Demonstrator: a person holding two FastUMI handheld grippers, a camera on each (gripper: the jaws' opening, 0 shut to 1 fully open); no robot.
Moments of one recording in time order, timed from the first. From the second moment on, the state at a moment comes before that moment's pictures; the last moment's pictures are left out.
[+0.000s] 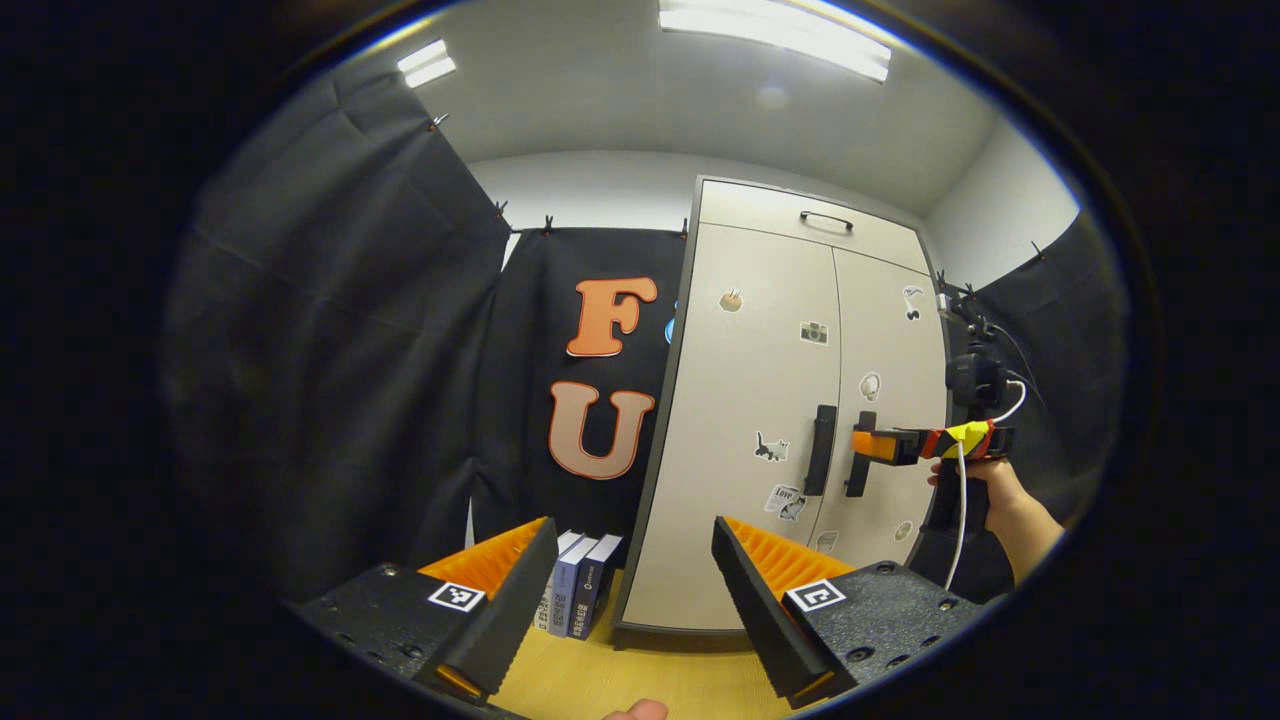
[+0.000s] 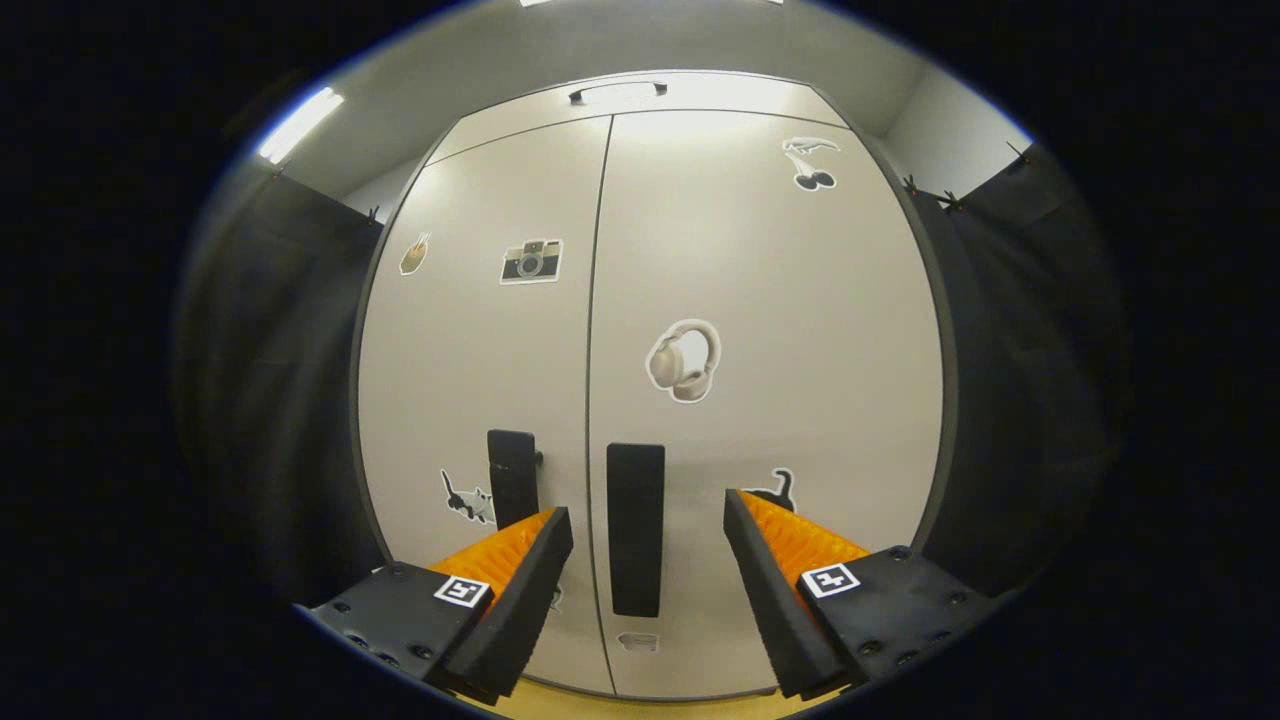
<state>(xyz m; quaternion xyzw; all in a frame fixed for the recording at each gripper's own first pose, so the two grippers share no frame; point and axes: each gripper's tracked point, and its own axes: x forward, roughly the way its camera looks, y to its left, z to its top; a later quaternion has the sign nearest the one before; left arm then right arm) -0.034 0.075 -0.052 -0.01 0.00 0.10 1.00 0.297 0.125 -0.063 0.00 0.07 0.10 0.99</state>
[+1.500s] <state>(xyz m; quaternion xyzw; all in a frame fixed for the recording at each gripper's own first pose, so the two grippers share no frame) -0.046 0.050 -0.046 0.00 -0.02 0.10 0.99 0.271 0.117 -0.070 0.02 0.11 0.16 0.98</state>
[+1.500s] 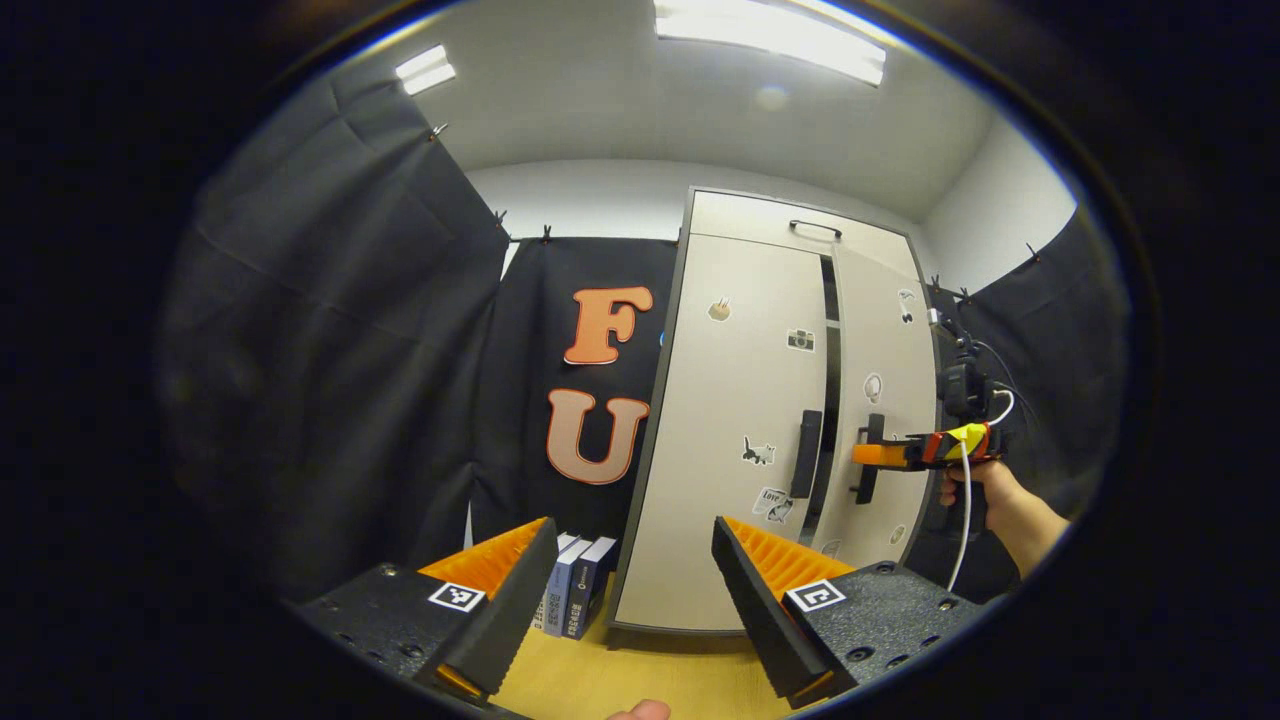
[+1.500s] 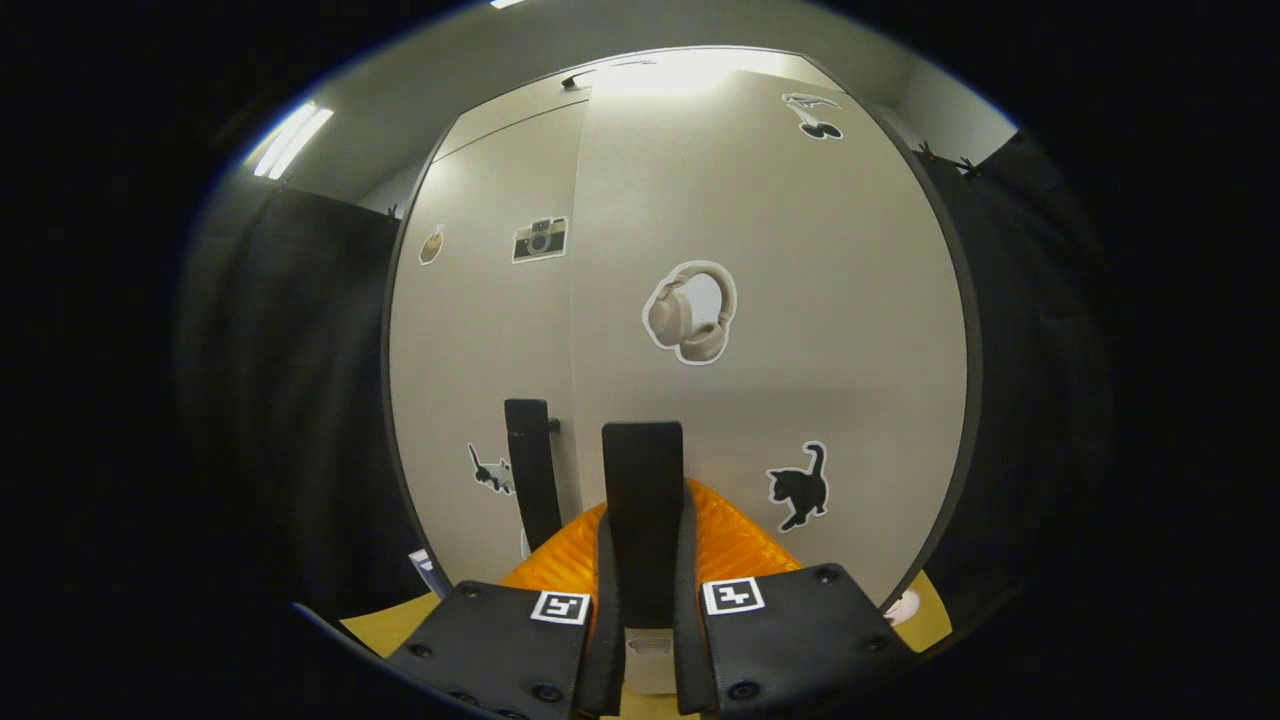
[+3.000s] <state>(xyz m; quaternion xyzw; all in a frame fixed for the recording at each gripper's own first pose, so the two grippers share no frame) 0.024 -0.085 -0.057 0.00 -0.01 0.05 1.00 0.149 -0.031 -0.040 0.01 0.10 0.23 0.97</state>
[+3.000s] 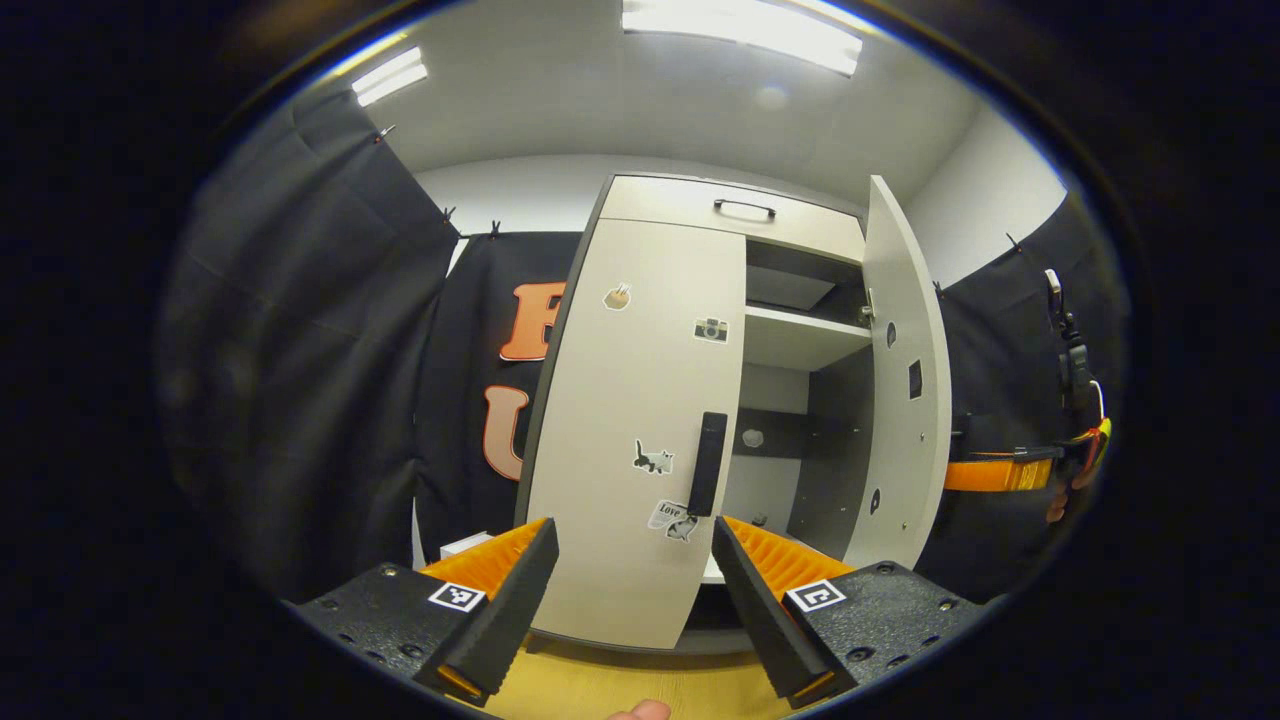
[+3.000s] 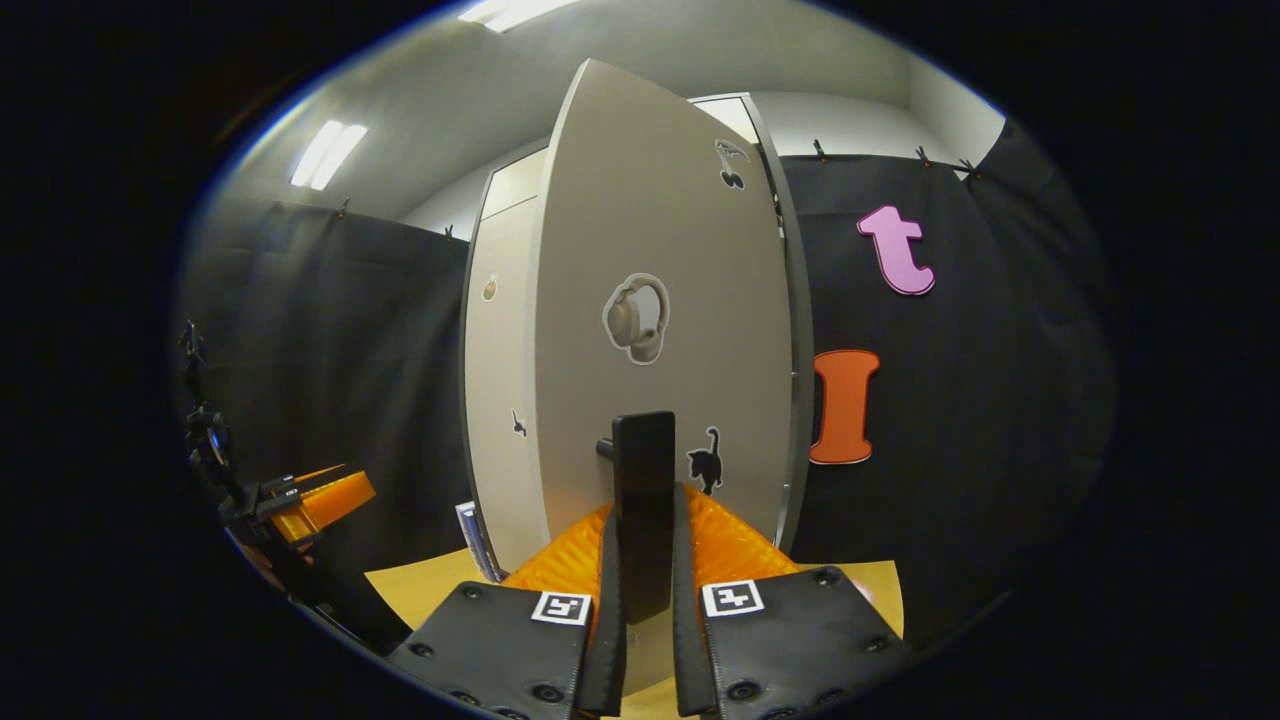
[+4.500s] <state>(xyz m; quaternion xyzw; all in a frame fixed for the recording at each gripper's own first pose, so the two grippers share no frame) 0.082 -0.121 -0.061 0.00 0.00 0.00 1.00 0.132 -0.133 -0.036 0.04 0.08 0.11 0.99</state>
